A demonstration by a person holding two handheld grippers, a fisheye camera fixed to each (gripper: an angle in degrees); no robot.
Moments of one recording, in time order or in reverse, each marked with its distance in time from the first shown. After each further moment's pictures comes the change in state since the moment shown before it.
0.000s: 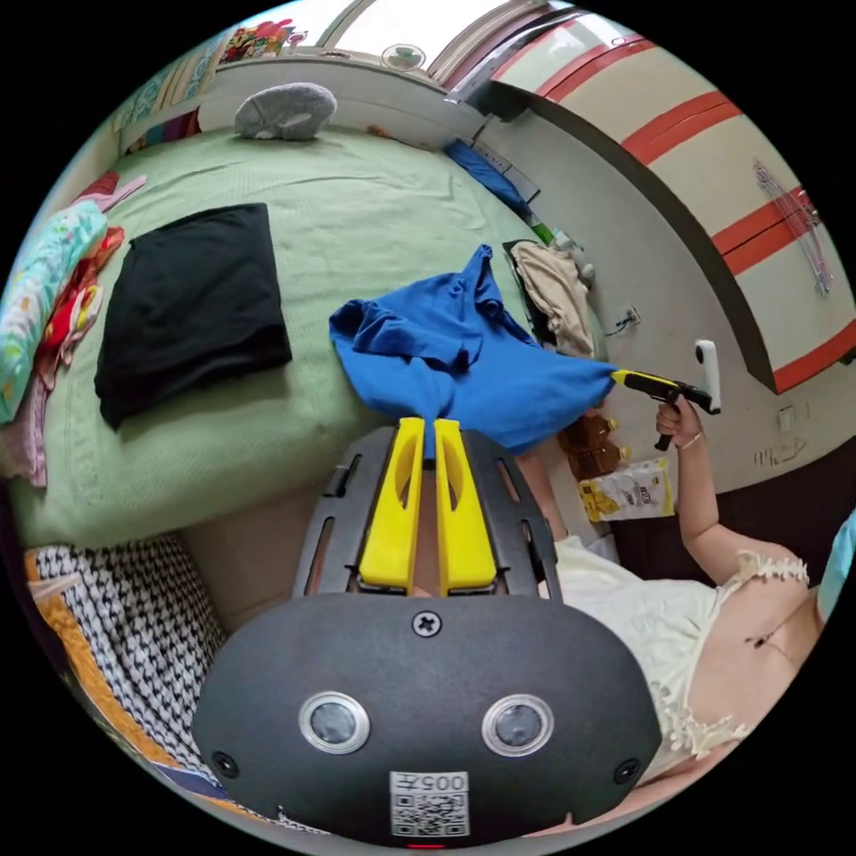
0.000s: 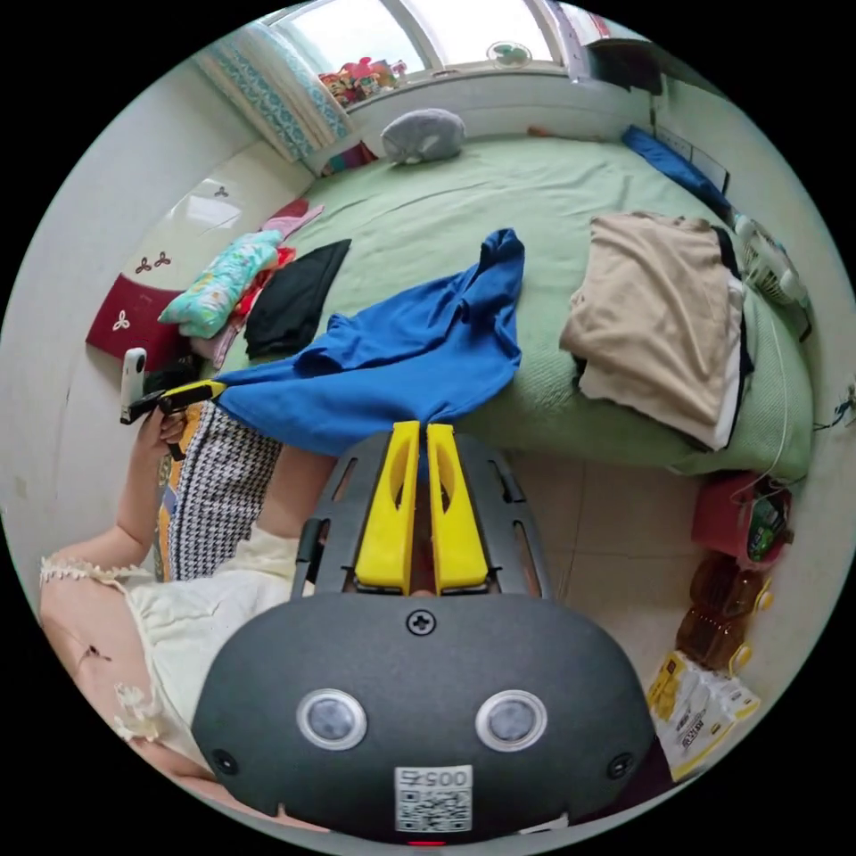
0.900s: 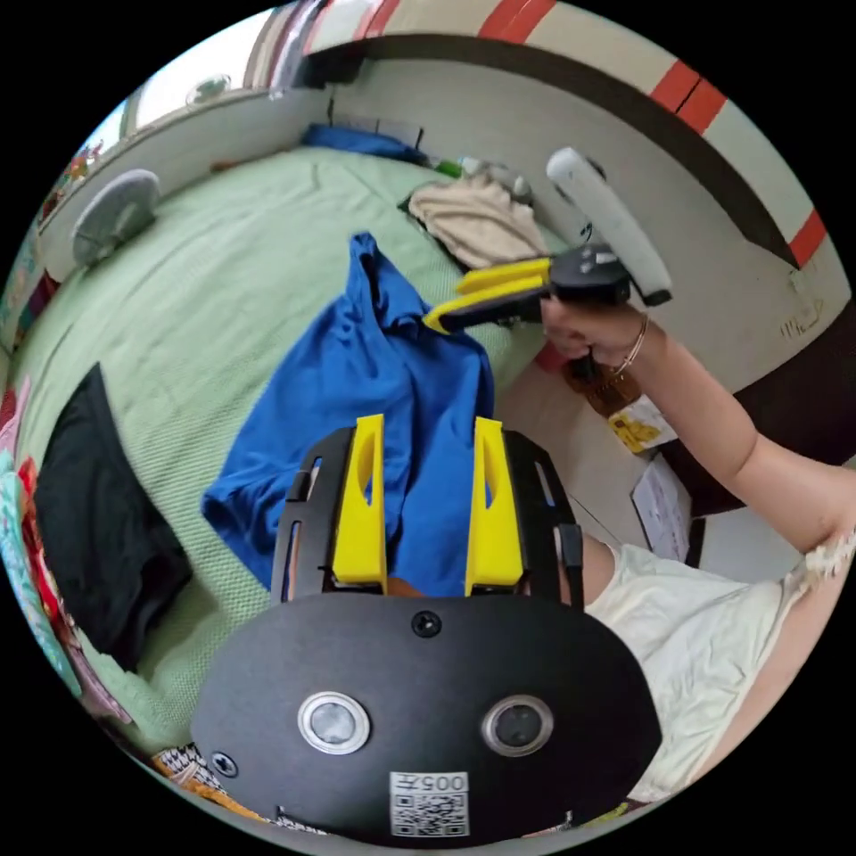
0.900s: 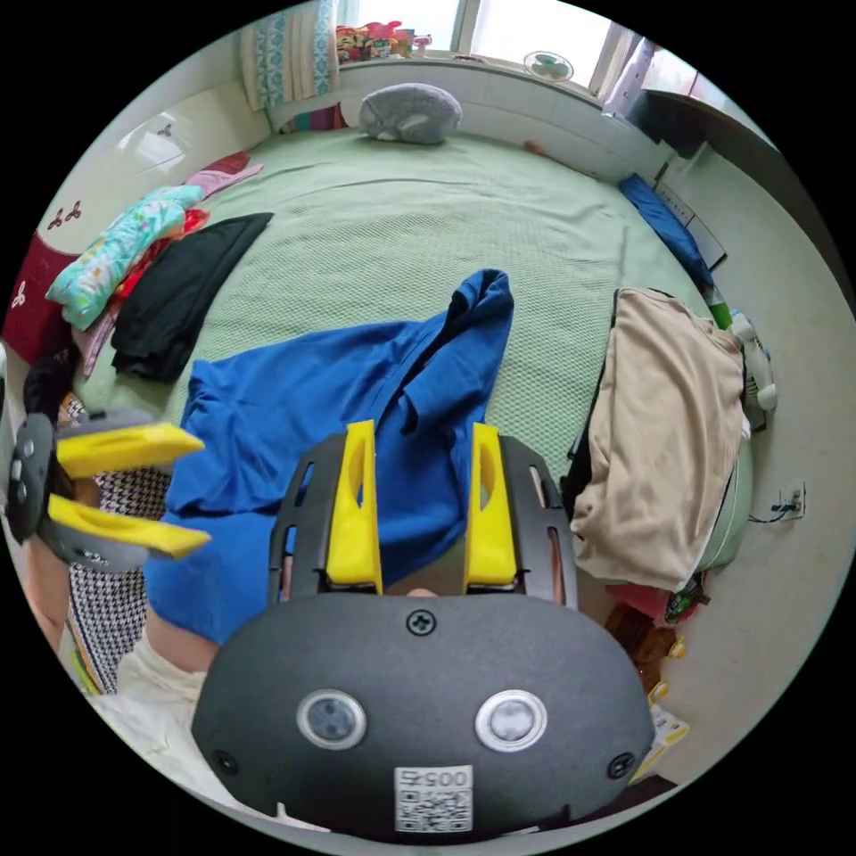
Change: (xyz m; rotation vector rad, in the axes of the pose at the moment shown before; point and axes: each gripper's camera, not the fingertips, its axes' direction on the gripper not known) left arm 0.146 -0.147 0.171 -0.121 -0.069 0.423; right arm -0.073 -0.195 0.129 0.034 0.437 -0.067
